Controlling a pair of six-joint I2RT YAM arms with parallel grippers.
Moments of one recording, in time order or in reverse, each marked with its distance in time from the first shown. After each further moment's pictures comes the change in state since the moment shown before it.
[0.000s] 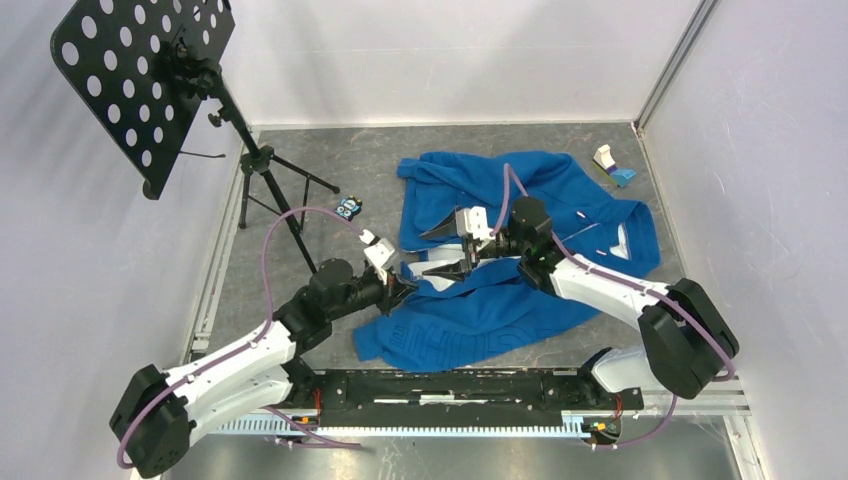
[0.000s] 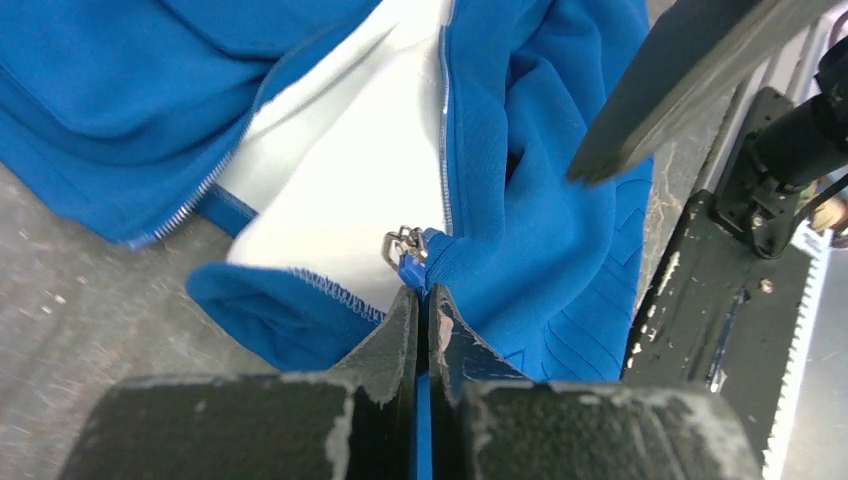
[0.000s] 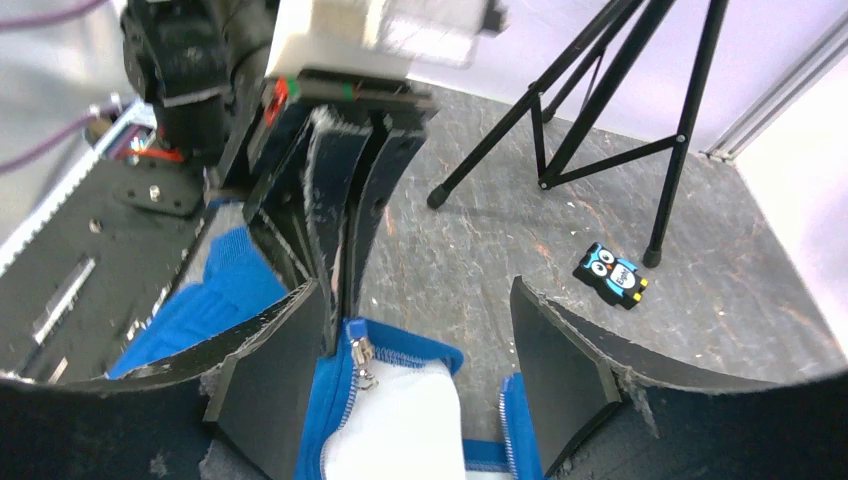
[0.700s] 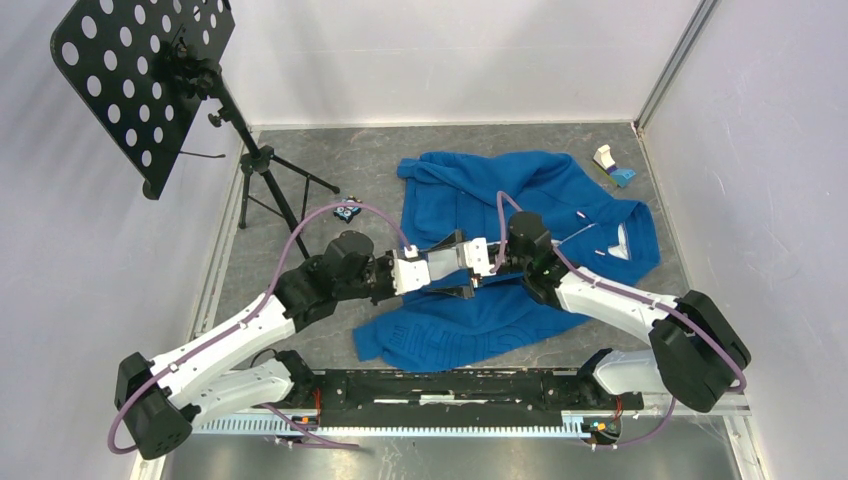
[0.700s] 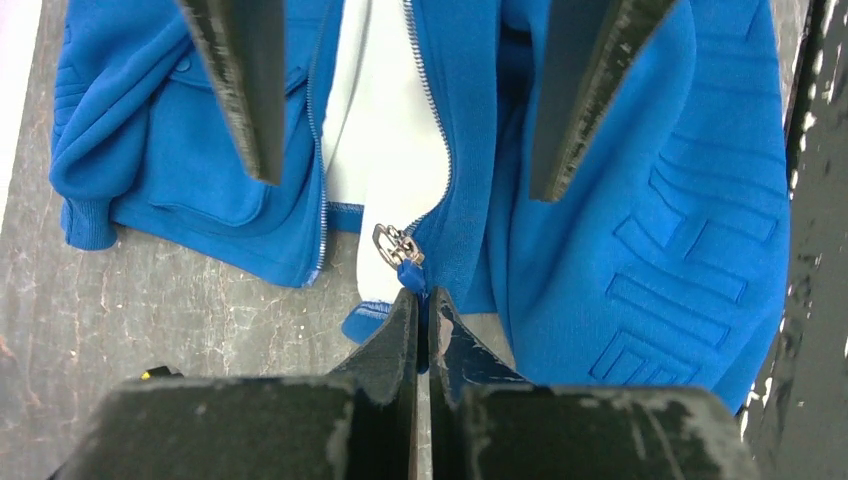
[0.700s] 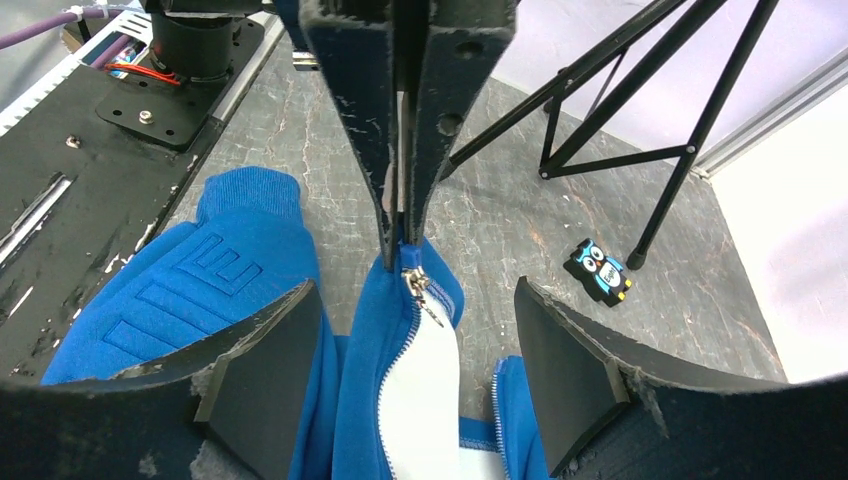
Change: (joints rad) left arm -0.081 0.115 0.430 -0.626 -0.028 0.756; right arm 0.047 -0.083 -0.082 -0.139 0.012 -0.353
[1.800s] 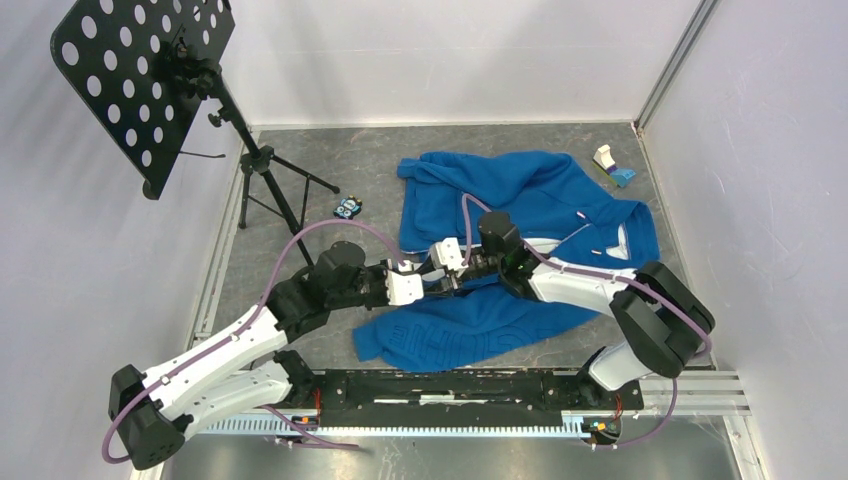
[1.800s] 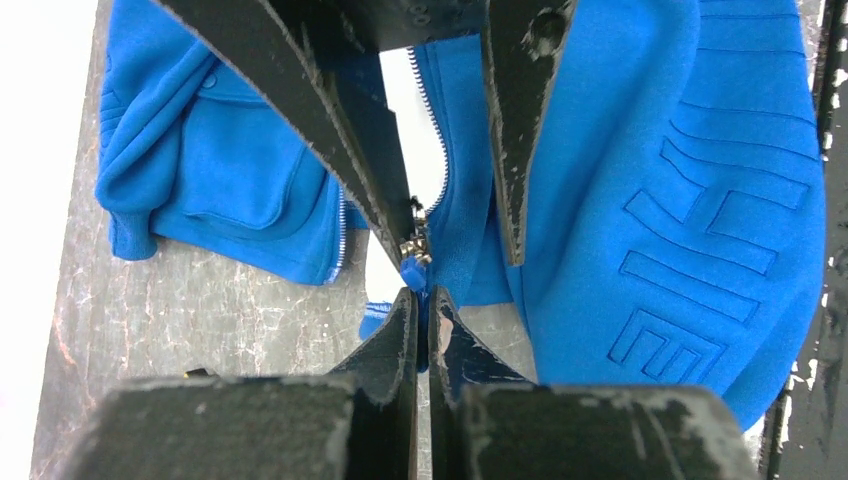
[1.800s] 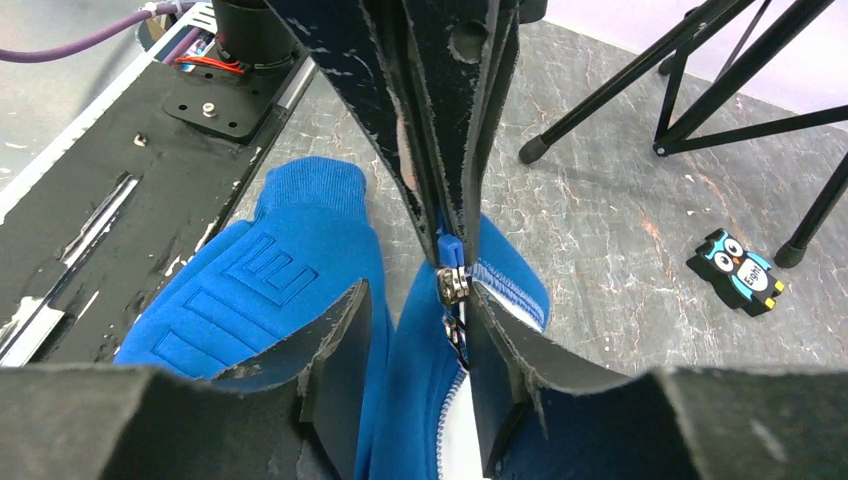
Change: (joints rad) left arm -0.014 -0.090 -0.076 0.015 -0.006 0.113; right arm 0.070 0.216 0.086 -0.013 -0.031 0.055
